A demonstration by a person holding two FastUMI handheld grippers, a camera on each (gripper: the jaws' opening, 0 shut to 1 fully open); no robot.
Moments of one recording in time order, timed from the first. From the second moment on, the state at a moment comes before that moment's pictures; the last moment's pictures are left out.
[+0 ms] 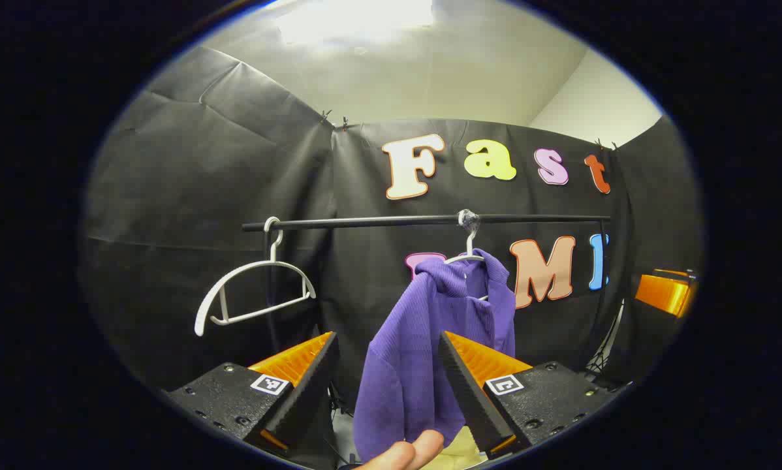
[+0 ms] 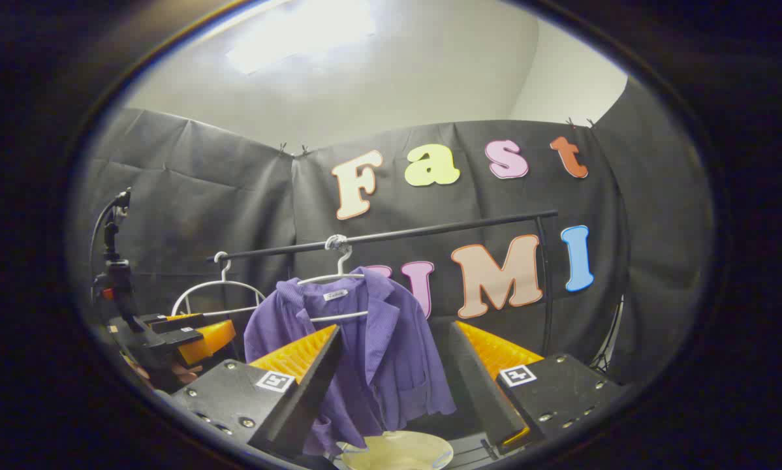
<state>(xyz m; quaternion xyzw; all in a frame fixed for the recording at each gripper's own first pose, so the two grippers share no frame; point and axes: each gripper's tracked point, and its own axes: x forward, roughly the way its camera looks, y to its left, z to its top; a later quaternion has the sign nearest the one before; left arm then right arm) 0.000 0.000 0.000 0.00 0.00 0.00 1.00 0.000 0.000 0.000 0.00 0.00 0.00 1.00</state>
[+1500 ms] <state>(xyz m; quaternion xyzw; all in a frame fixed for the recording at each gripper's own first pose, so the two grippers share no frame) 0.048 -0.087 -0.082 0.03 0.03 -0.01 1.00 0.060 -0.018 -0.081 -0.02 0.03 0.03 1.00</state>
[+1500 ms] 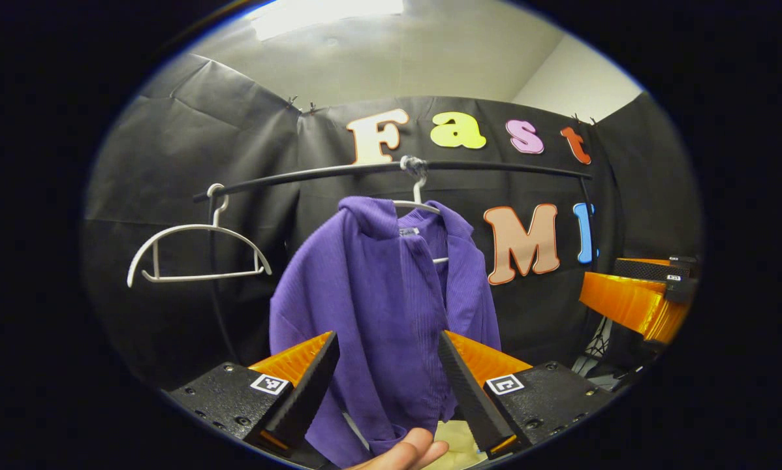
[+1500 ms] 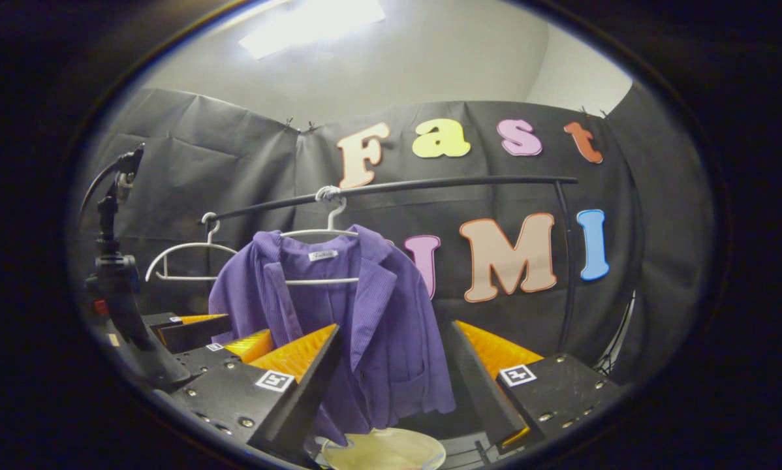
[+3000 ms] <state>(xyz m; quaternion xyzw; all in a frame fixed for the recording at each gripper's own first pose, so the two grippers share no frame) 0.128 -0.053 -0.120 0.01 0.03 0.17 0.98 0.276 0.047 -0.192 0.04 0.08 0.18 0.98</state>
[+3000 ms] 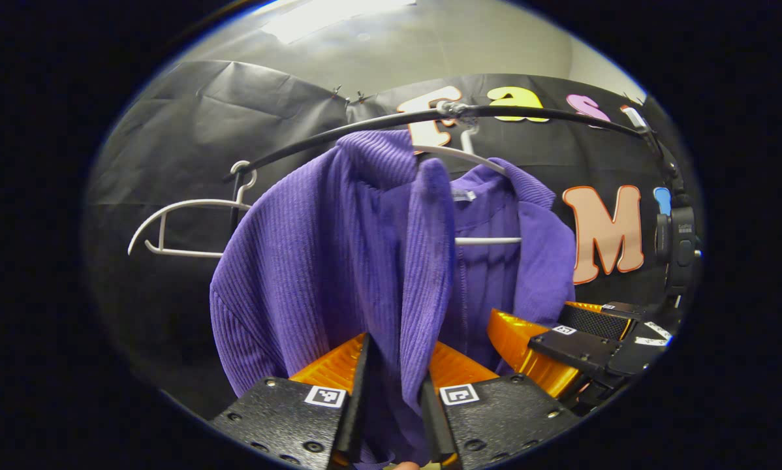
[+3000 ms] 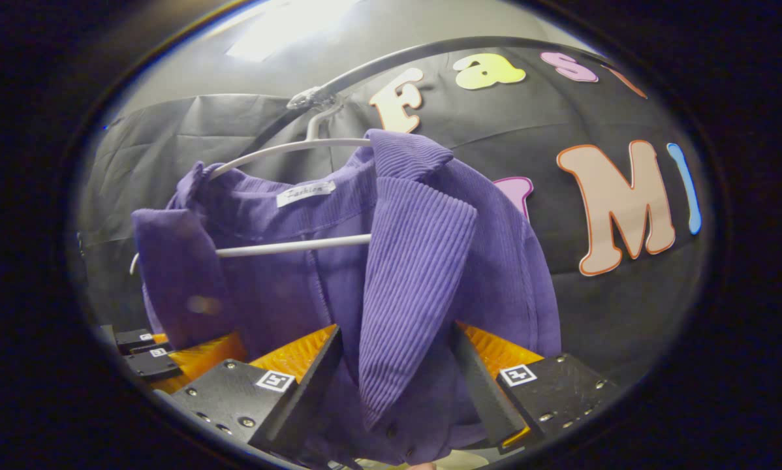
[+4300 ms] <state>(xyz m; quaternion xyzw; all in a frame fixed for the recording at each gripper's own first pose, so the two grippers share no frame) 0.038 -0.070 -0.070 -0.04 0.06 -0.14 0.99 0.235 -0.007 -0.143 -0.04 0.03 0.14 0.99</state>
